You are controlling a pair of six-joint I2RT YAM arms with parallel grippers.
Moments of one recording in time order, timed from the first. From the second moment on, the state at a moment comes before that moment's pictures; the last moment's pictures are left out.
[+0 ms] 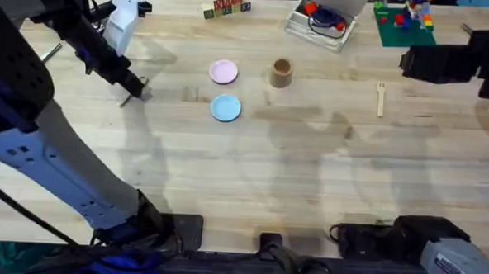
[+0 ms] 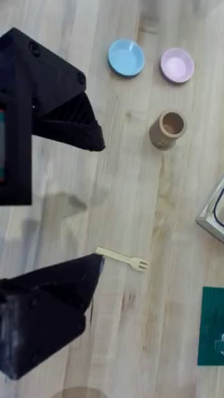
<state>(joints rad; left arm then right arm) 0.40 2.02 1.48 -1.01 0.07 1.00 -0.01 0.89 1.19 -1.06 -0.14 -0.01</state>
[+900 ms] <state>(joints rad) 0.30 2.08 1.59 -1.17 0.15 0.96 -0.01 0.89 1.19 -1.06 -0.14 -0.01</state>
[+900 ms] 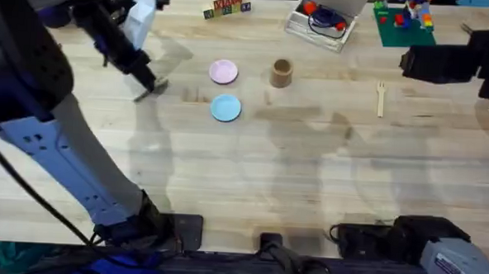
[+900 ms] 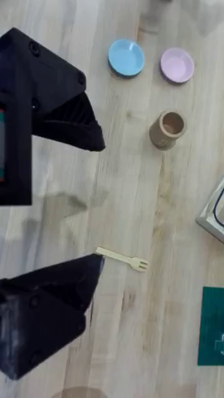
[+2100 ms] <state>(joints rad) -0.22 2.09 1.79 -1.10 0.17 0.57 -0.01 0.89 1.19 -1.06 -0.14 -0.01</state>
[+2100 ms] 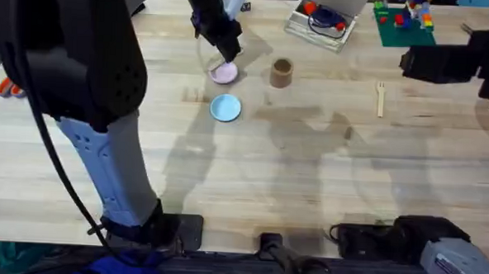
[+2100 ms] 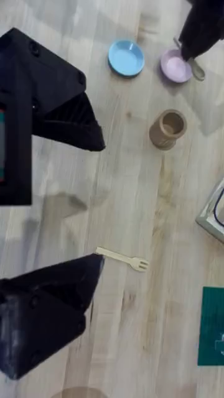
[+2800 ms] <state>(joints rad) -0.21 2.14 1.79 -1.10 0.16 0.54 -0.01 0.89 1.19 -1.06 -0.14 -0.01</state>
